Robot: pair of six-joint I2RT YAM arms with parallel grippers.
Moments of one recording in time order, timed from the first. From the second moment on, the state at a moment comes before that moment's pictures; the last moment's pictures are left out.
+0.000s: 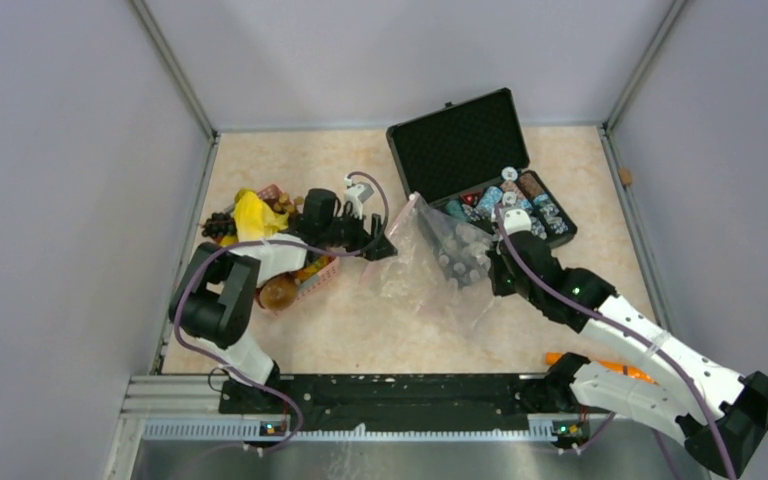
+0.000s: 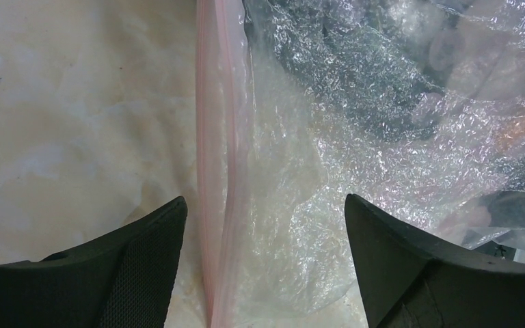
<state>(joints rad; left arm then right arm) -0.37 1.66 0.82 0.22 0.66 -0.23 0.75 0.87 0.78 -0.66 0.32 0.35</state>
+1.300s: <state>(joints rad) -0.39 1.38 0.68 0.10 0.68 -0.24 0.73 0.95 0.76 -0.57 0.28 0.43</state>
